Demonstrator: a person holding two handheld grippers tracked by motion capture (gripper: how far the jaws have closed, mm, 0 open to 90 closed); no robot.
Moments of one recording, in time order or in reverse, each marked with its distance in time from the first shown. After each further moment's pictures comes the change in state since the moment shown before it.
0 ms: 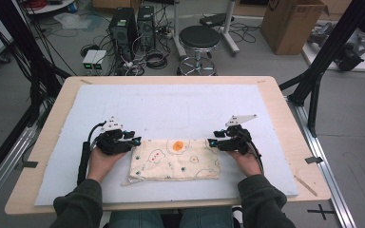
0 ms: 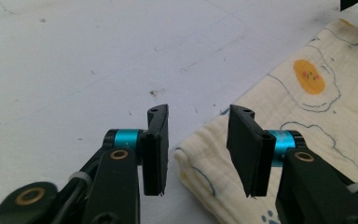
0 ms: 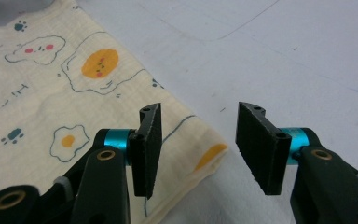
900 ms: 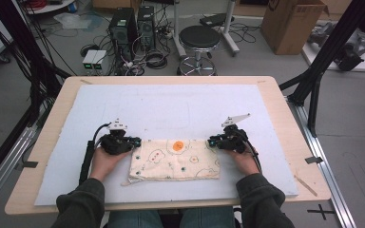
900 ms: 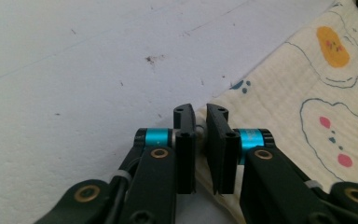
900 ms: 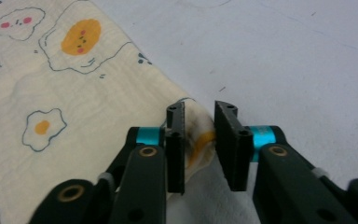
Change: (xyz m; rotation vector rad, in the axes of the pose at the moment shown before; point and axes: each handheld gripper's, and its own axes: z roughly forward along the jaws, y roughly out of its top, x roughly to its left) left arm 0.006 -0.009 0.020 0.105 -0.043 -0.026; right arm -0.010 -0.005 0.017 0.087 0.034 0.015
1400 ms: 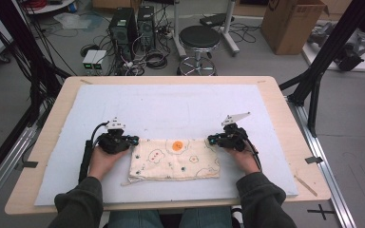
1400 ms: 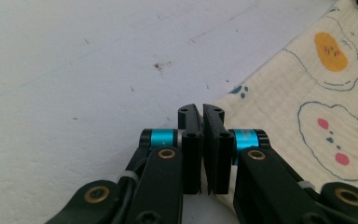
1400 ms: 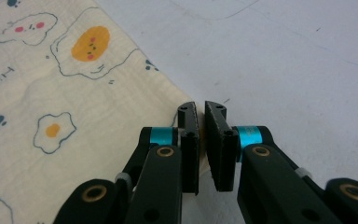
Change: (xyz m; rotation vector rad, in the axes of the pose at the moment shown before) left arm 0.003 0.005 -0.007 -0.007 0.020 0.013; right arm -0.001 0.006 -0.002 -0.013 0.021 -0.015
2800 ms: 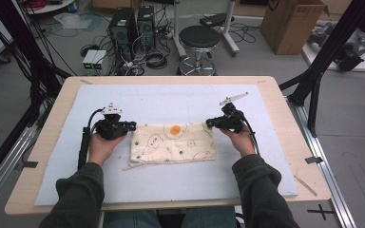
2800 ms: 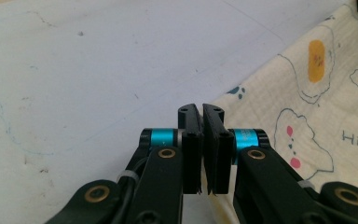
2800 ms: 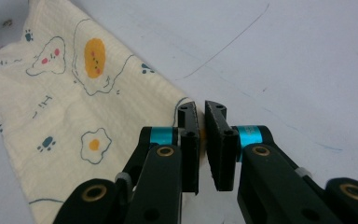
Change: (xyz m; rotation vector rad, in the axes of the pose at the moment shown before) left arm 0.020 0.032 -0.005 -0.052 0.059 -0.014; right arm -0.029 0.049 0.001 -0.002 -0.008 0.076
